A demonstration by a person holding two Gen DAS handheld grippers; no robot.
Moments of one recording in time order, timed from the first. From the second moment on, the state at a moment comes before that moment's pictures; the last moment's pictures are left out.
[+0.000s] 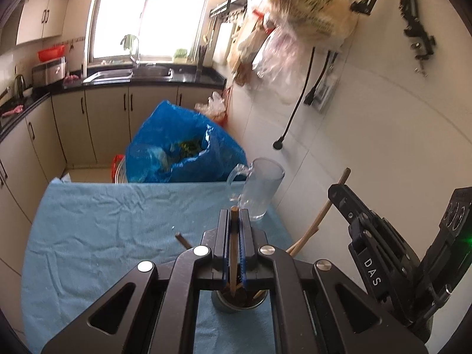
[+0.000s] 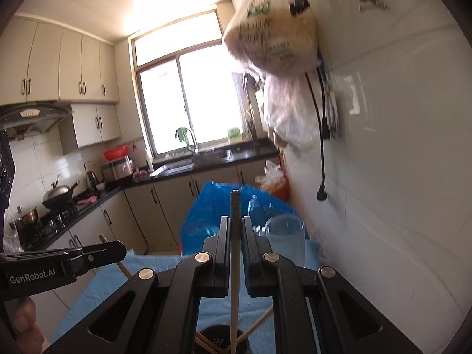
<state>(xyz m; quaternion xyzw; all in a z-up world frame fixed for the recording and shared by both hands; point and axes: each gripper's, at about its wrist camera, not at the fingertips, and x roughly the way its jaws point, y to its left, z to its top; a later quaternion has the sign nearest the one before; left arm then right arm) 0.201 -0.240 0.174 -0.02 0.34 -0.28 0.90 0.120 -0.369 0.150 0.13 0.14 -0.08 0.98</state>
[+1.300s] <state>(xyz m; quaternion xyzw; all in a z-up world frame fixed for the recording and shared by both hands) 0.089 -0.062 0.153 -0.04 0.35 -0.22 0.91 0.001 -0.264 0.124 0.08 0.19 0.04 0.98</state>
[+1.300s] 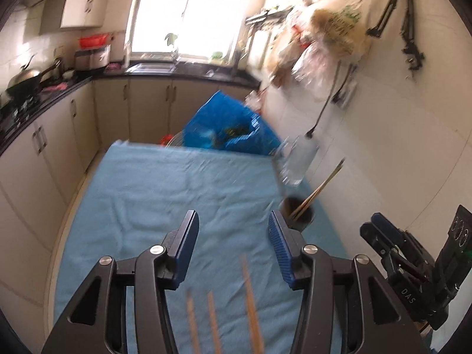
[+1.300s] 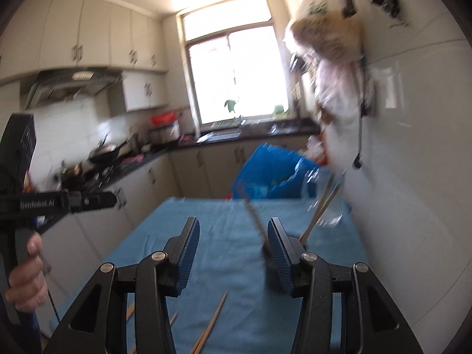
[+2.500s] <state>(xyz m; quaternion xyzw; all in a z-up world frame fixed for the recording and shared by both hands) 0.181 0.016 -0.047 -0.07 0.58 -0.11 0.80 0.015 -0.222 0.013 0.11 0.38 0.08 0.91</state>
